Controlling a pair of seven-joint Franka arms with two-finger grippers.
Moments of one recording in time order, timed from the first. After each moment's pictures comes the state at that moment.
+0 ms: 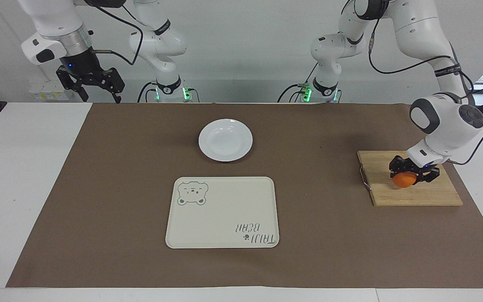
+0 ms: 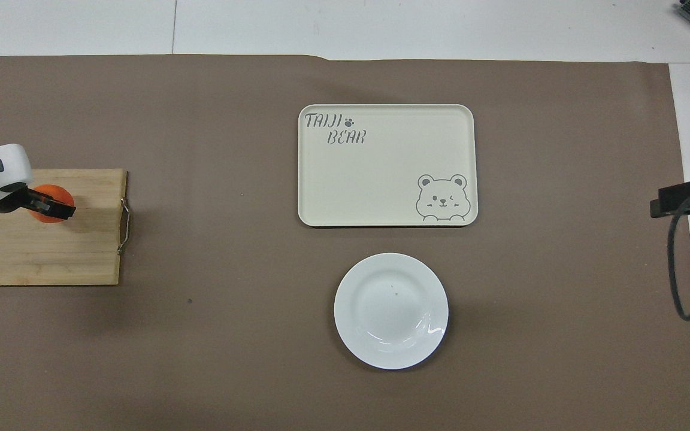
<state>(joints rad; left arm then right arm) 0.18 0.29 0.01 -1.89 -0.04 2.20 0.65 0.02 -0.05 -0.06 -1.55 -0.02 1.50 0.04</state>
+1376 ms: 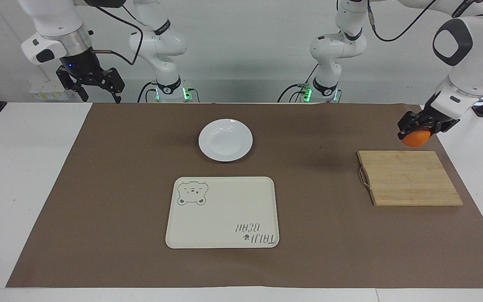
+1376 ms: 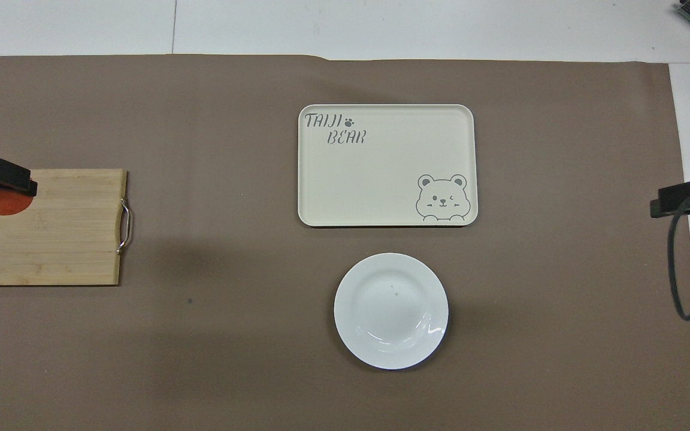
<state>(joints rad) 0.06 0.09 -0.02 -1.60 -0.04 1.65 0.09 0.02 -0.05 -0.06 -1.55 -0.02 1.50 0.04</state>
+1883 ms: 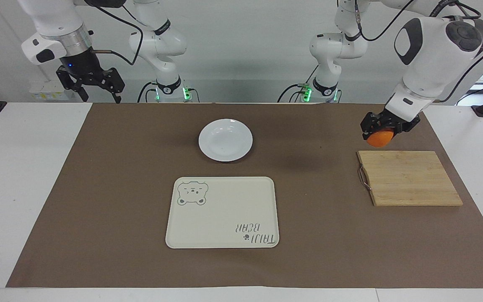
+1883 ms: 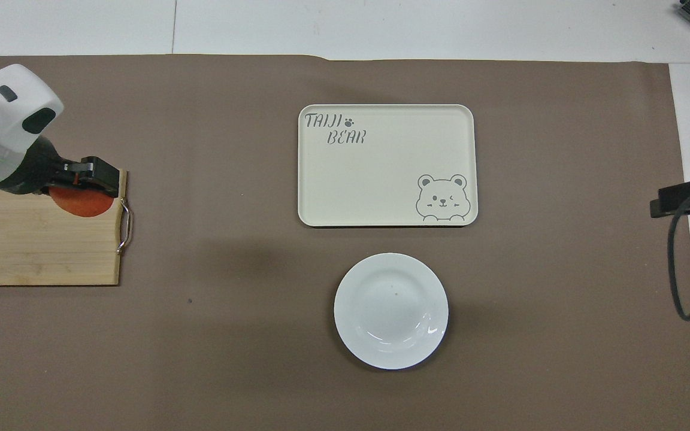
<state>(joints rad) -0.13 0.09 -0.03 -1.60 -0.04 1.64 -0.12 0.02 -0.05 -0.06 -1.55 -0.02 1.50 0.04</state>
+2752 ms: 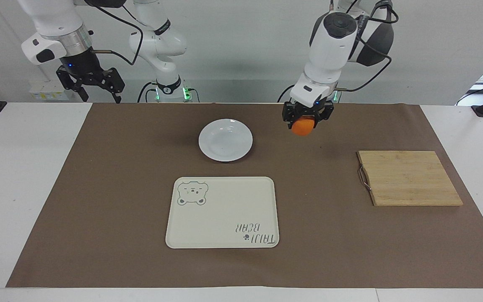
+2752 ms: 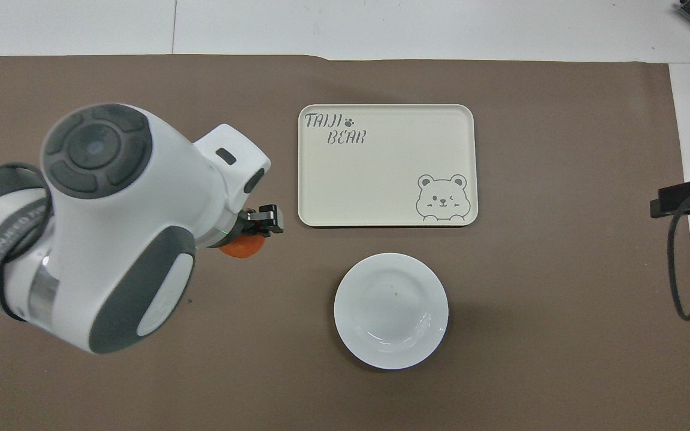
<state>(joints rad) -0.52 0.06 -0.04 -1.71 -0.05 1.78 -0.55 0.02 -0.05 -0.06 -1.55 -0.02 1.50 0.04</state>
